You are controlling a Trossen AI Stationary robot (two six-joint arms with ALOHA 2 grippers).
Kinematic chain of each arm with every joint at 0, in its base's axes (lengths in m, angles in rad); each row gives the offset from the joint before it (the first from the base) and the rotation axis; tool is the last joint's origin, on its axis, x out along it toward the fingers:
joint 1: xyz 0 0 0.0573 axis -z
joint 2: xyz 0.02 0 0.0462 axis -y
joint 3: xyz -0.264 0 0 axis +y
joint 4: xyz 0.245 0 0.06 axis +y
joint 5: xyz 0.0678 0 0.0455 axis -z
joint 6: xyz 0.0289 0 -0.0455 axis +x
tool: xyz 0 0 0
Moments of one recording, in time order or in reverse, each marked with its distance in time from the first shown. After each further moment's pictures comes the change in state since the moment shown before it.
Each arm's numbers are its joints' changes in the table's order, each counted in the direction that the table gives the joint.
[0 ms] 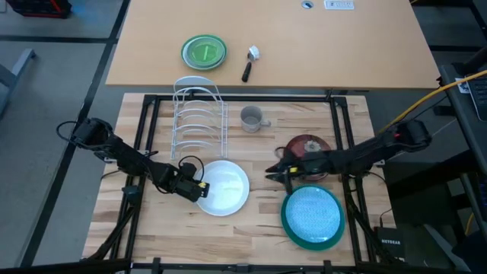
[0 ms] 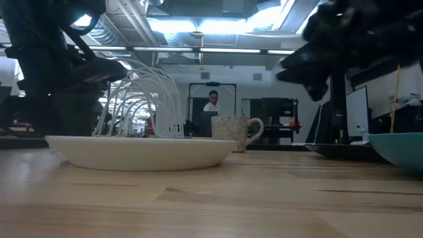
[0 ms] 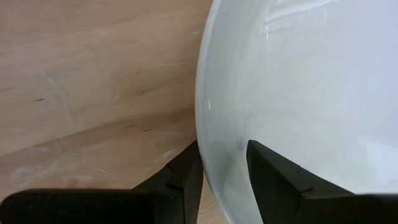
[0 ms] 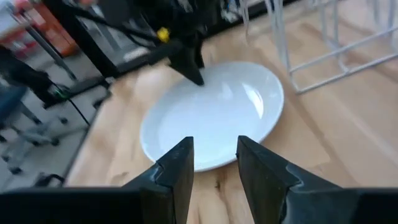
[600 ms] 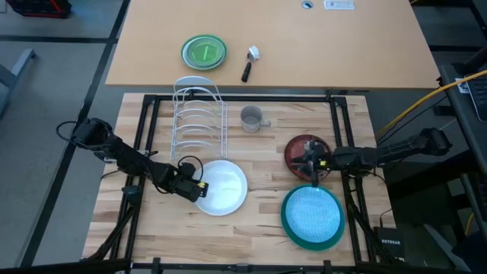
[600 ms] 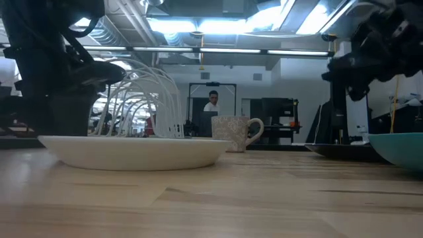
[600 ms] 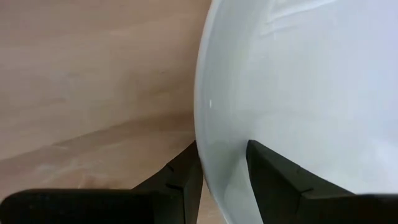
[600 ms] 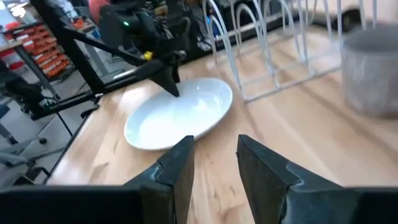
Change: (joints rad) left arm 0.000 -0.001 -0.001 0.027 0.007 0.001; right arm 0.000 0.713 0.317 0.265 0.104 -0.046
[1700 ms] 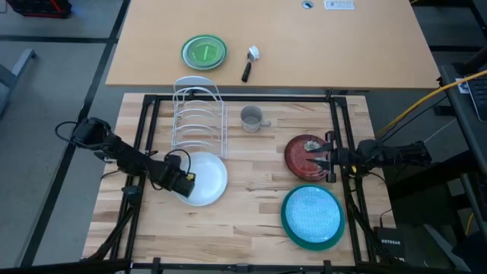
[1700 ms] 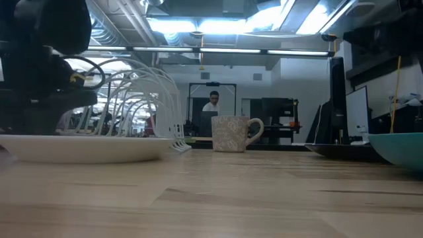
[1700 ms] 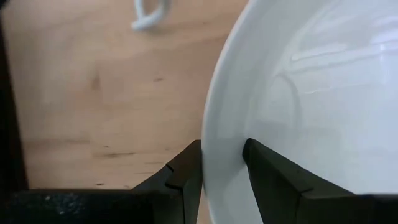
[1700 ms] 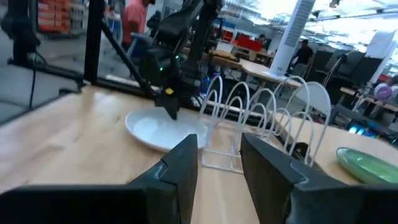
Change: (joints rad) left arm -0.016 0.005 -0.005 0.419 0.000 -0.125; right arm 0.000 0.595 -0.062 0.433 -0.027 -0.656
